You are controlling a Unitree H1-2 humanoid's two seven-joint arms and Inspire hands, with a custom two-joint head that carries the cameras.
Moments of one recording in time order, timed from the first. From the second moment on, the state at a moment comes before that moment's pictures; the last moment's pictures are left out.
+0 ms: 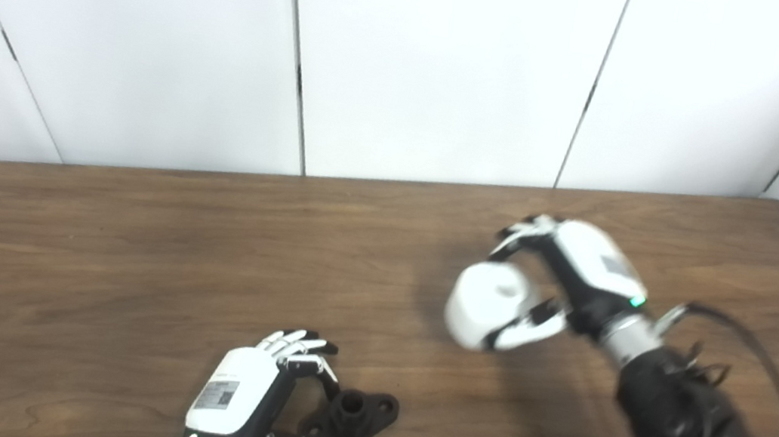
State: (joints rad) left arm 0.06 0.19 -0.37 -0.17 0.86 -0.03 -0.01; right arm -0.24 -0.37 0.25 -0.41 -0.73 0.43 0.36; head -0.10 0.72
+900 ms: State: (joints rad) left arm 0.04 0.18 -0.40 -0.18 0.88 0.03 -0.02; right arm -0.15 -0.18 0.35 -0.60 -0.84 0.42 0.47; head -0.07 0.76
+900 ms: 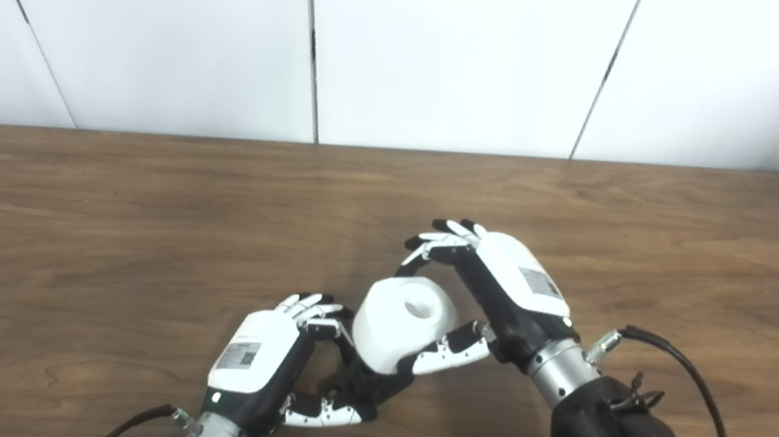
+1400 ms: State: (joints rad) left arm 0.04 0.18 -0.40 -0.18 0.88 0.04 -0.02; right arm -0.15 -0.16 0.36 -0.62 -0.84 0.42 0.49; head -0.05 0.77
